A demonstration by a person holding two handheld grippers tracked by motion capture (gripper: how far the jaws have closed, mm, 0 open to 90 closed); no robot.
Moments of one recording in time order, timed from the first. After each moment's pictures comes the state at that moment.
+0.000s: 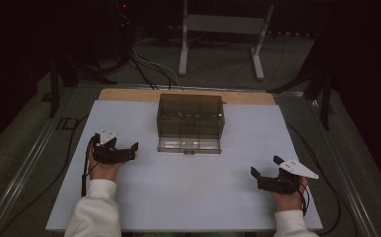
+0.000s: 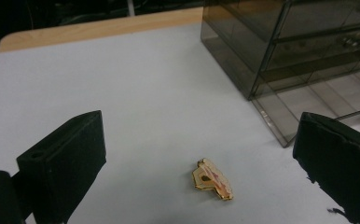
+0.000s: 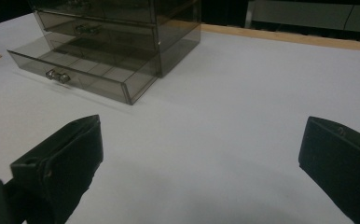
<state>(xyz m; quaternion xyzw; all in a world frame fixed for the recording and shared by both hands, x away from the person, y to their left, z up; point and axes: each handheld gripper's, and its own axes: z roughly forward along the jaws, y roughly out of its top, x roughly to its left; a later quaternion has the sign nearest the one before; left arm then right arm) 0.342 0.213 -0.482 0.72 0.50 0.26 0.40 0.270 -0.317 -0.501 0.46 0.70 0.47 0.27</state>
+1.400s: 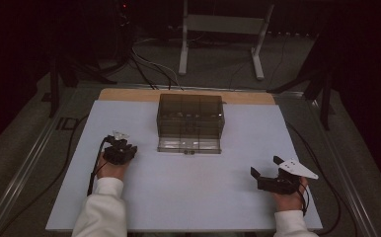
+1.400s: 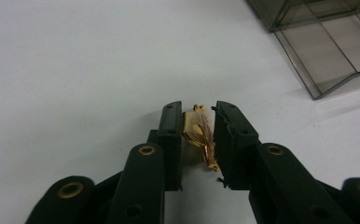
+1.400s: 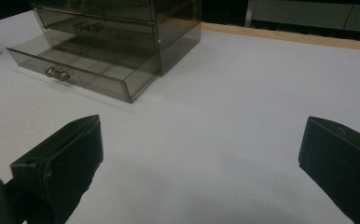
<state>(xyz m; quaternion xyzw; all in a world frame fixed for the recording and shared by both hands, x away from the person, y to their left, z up) 0.360 0.197 -0.512 0.76 0.54 0.19 0.31 0.269 -0.317 -0.501 0.46 0.71 0.47 0.27</state>
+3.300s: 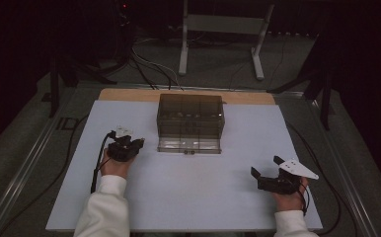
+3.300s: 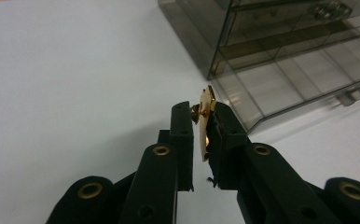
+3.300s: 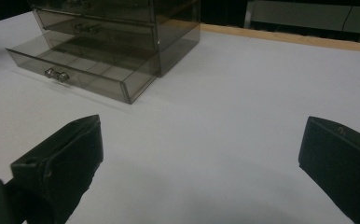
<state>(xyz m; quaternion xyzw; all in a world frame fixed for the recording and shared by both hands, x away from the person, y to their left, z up) 0.357 0.182 -0.486 0.76 0.50 0.18 0.38 0.269 -0.318 -0.501 0.46 0.71 0.47 0.27</state>
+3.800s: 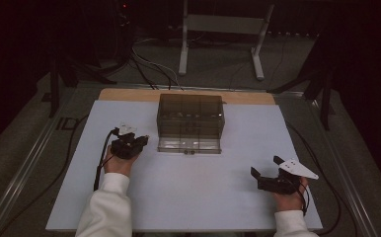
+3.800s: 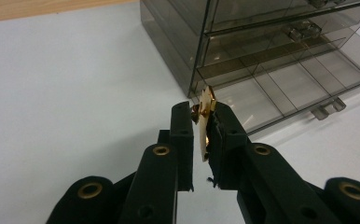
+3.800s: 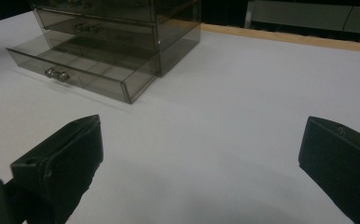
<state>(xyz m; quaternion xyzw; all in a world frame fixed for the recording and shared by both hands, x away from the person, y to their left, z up) 0.360 0.171 -0.475 0.76 0.49 0.18 0.39 0.269 -0.318 -0.501 0.46 0.71 0.47 0.27</state>
